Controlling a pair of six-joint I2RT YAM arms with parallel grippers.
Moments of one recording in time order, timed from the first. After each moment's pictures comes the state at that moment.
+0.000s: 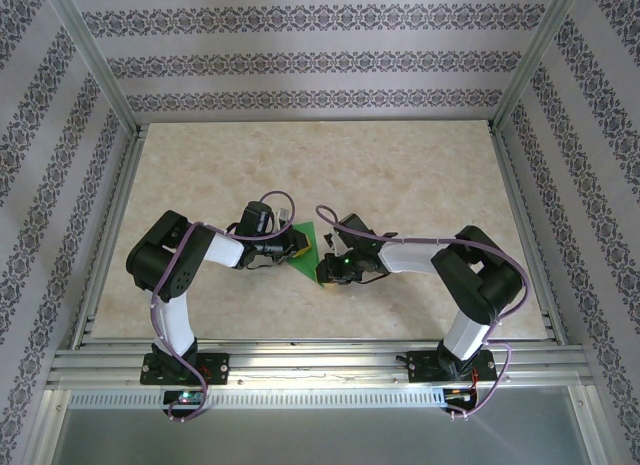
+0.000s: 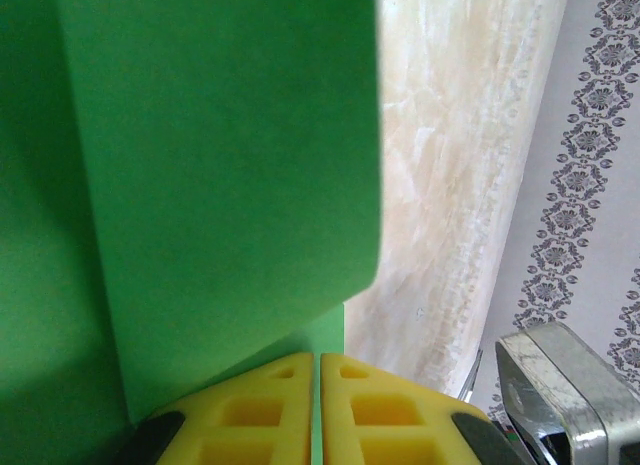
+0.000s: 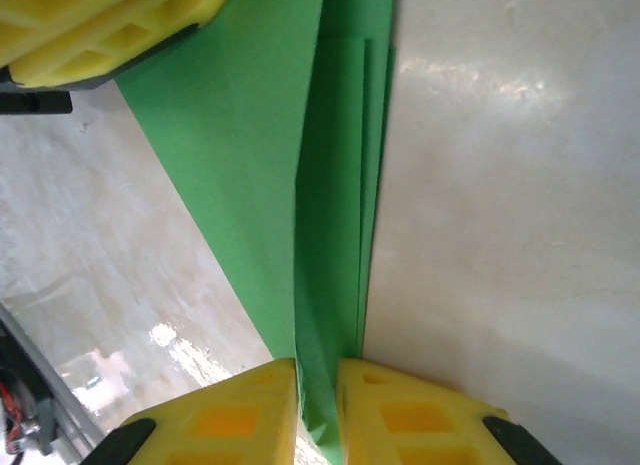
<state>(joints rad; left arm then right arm) -0.42 1.89 0.71 0.46 0.66 -1.05 0.71 1.72 0.79 -0.16 -0.48 0.67</state>
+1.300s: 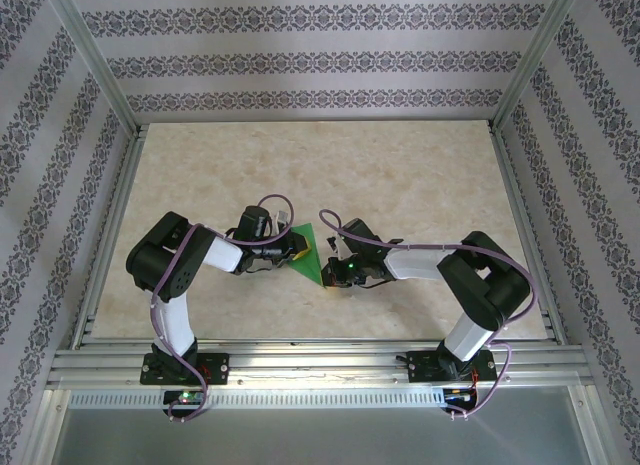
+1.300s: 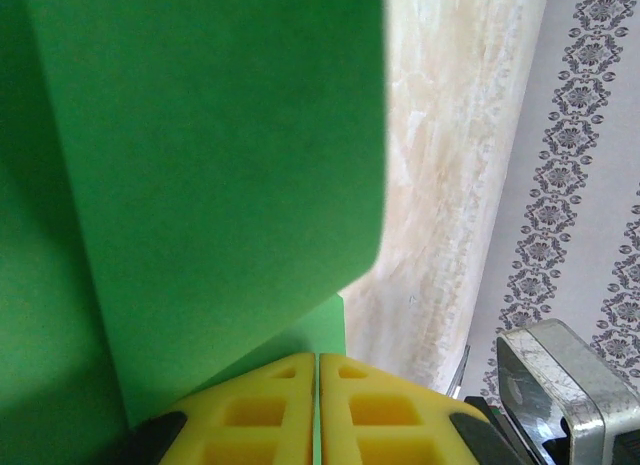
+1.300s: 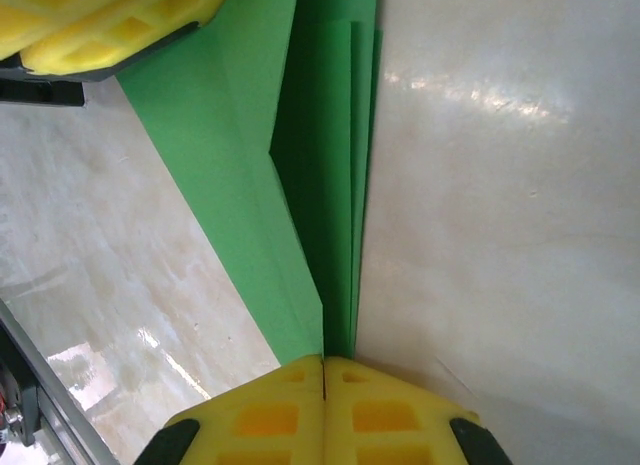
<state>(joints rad) -0.42 1.89 0.66 0.56 0.66 -1.08 0.70 1.66 0.71 -0.08 -0.49 0.66</state>
